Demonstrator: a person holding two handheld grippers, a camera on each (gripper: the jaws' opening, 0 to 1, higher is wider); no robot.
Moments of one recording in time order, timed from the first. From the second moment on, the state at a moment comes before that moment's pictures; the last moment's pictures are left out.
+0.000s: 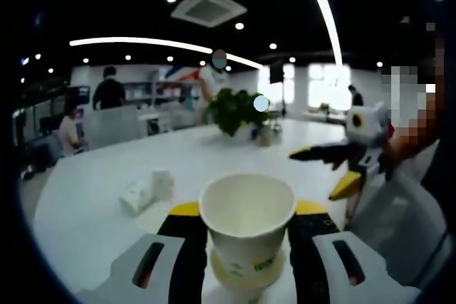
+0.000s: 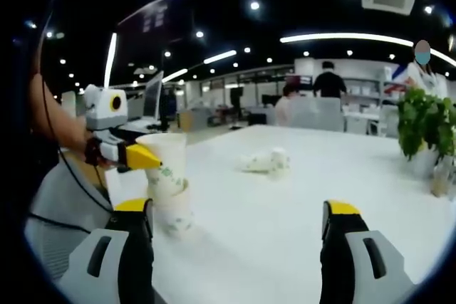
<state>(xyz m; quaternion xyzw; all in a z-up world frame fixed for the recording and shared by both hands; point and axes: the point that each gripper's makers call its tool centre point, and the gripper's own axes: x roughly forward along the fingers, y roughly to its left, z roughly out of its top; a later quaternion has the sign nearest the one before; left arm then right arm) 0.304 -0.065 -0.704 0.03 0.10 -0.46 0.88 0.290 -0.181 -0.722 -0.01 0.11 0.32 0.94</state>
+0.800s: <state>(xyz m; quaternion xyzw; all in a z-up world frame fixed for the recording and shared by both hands) 0.302 -0.059 -0.731 0.04 0.13 -0.45 0.88 0.291 -0.175 -0.721 -0.01 0.11 0.33 0.94</state>
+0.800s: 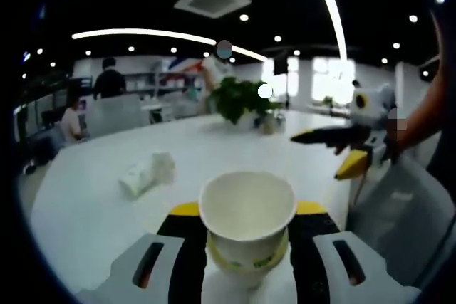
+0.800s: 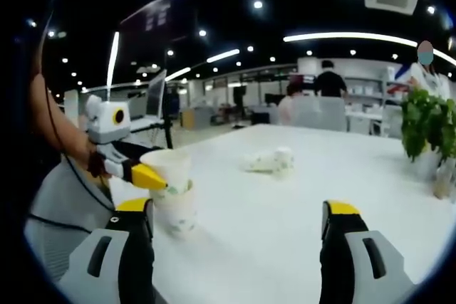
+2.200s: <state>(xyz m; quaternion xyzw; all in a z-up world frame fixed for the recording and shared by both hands) 0.313 -0.036 -0.704 0.04 0.13 -0.45 0.88 0.303 -0.186 -0.711 -0.03 0.10 0.34 0.94</state>
